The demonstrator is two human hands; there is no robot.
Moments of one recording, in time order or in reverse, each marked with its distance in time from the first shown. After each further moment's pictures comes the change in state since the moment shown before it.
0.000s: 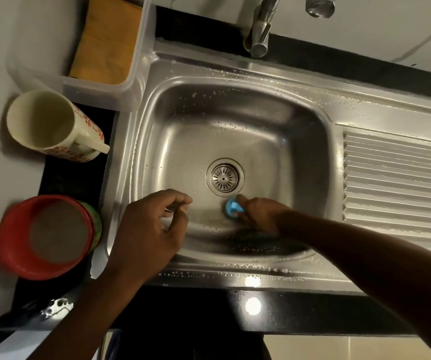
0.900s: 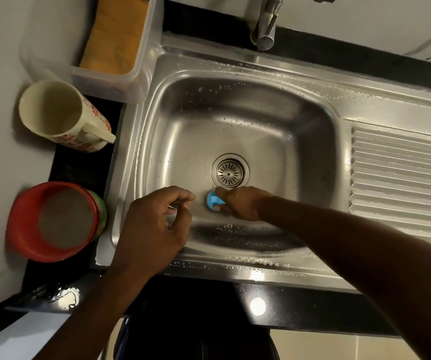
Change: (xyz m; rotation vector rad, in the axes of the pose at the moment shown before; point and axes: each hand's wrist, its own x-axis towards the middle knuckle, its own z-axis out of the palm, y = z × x) left_hand -0.012 0.001 0.007 0.020 0.040 -0.013; right_hand 0.025 -0.044 -0.013 -0.159 -0.031 -0.203
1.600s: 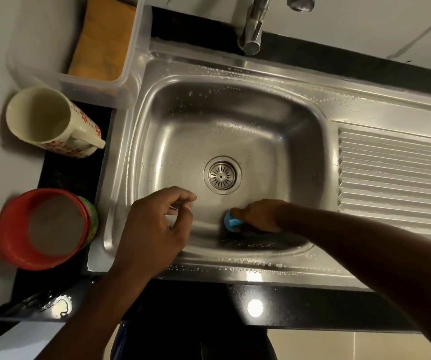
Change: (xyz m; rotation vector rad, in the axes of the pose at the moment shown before) left_hand 0.004 0.010 0.009 -0.034 -0.012 0.013; right_hand -0.044 0.034 0.005 0.066 -0.208 0.180
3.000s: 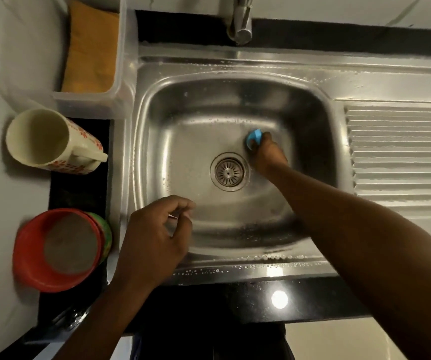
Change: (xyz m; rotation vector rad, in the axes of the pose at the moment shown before) left_hand 0.002 -0.015 -0.019 0.065 -0.066 0.052; right_hand 0.058 0.001 -0.063 1.055 0.869 0.462
